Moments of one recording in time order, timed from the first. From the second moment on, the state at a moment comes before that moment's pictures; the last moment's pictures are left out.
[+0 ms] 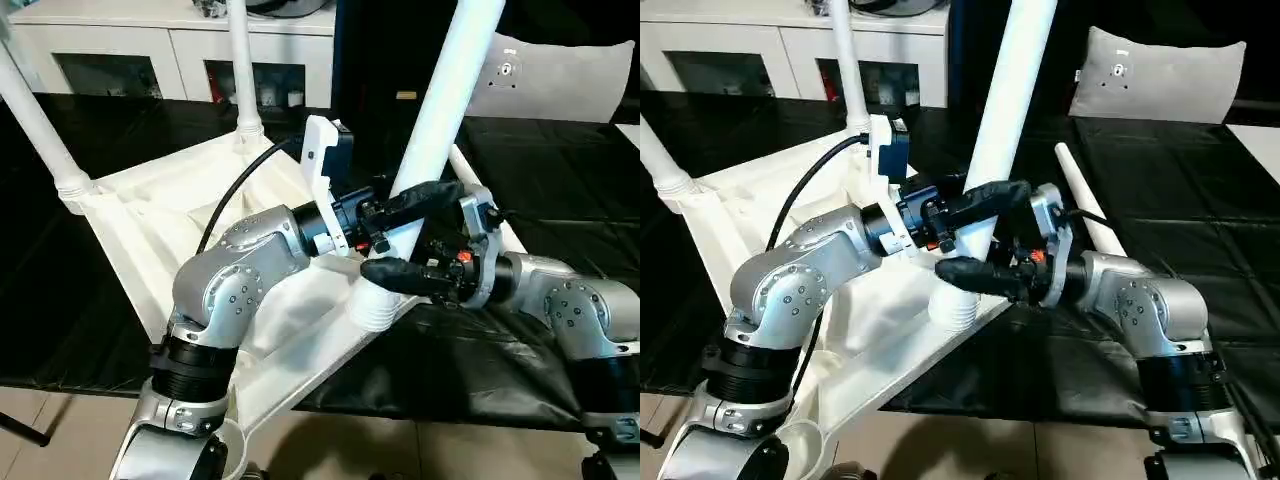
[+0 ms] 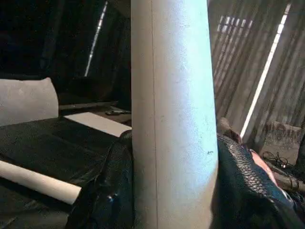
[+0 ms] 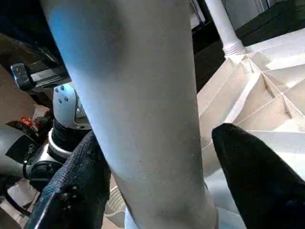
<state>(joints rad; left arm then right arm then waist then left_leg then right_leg) -0.60 0.03 -0.10 -0.09 -0.62 0.65 -0.71 -0.47 -0.44 0.01 0.11 0.71 0.84 1.22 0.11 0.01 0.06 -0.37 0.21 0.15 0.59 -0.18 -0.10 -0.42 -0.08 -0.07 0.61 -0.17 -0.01</state>
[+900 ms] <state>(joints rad) -0.60 0.03 -0.12 -0.06 -0.61 0.63 -0.72 -0.48 -0.44 0.03 0.14 0.70 0.82 1.24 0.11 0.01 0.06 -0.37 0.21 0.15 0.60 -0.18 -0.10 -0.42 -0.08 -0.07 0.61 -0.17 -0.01</state>
